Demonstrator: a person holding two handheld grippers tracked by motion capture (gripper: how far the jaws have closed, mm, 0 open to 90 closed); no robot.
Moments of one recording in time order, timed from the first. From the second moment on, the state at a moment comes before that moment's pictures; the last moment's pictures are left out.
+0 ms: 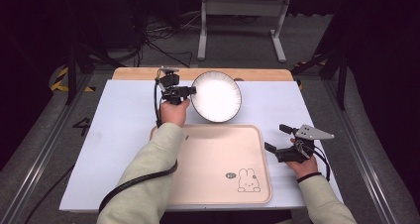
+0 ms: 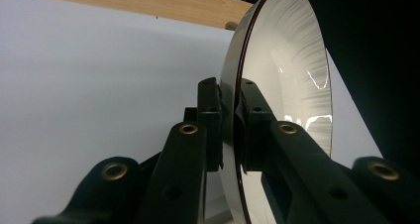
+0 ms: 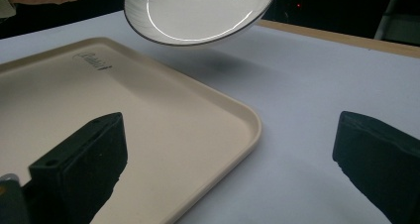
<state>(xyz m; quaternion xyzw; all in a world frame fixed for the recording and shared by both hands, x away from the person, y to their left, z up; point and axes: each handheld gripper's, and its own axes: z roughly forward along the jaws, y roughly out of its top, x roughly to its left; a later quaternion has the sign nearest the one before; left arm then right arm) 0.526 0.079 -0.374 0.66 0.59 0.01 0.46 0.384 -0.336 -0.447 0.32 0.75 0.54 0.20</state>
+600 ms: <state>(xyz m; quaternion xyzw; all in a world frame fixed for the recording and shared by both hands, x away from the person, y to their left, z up) 0.480 0.111 -0.357 0.67 0.57 0.01 0.48 0.383 -0.340 -0.445 0.34 0.74 0.54 0.22</state>
